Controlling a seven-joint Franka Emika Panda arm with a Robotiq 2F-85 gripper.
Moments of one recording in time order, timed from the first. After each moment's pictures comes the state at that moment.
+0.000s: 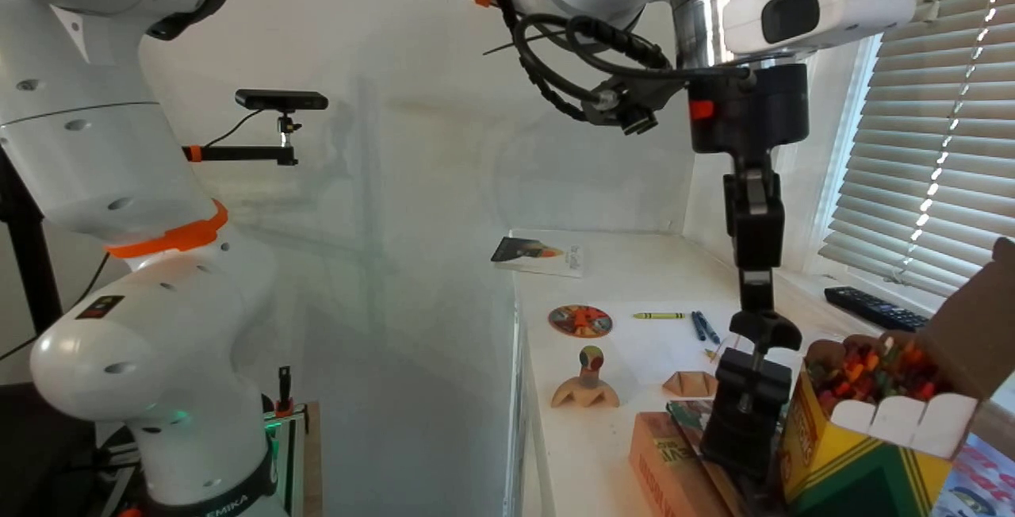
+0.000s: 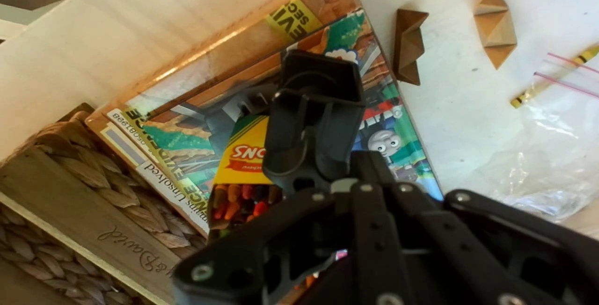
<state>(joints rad) -0.31 -0.31 -0.23 -2.05 -0.20 1.98 0.37</state>
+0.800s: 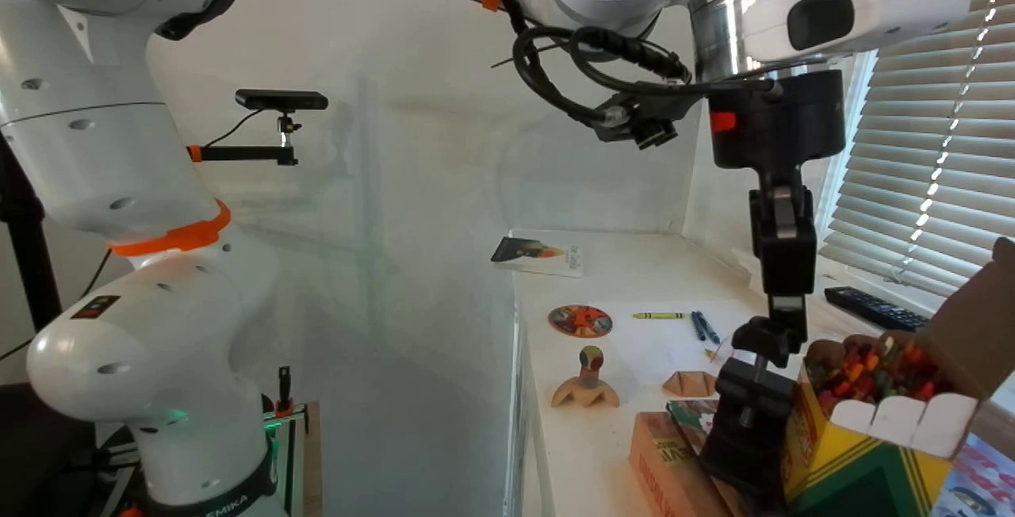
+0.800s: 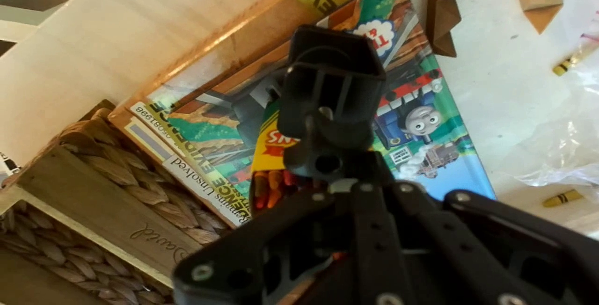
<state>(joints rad) -0.35 -0.28 -0.25 -2.05 -0.20 2.02 0.39</state>
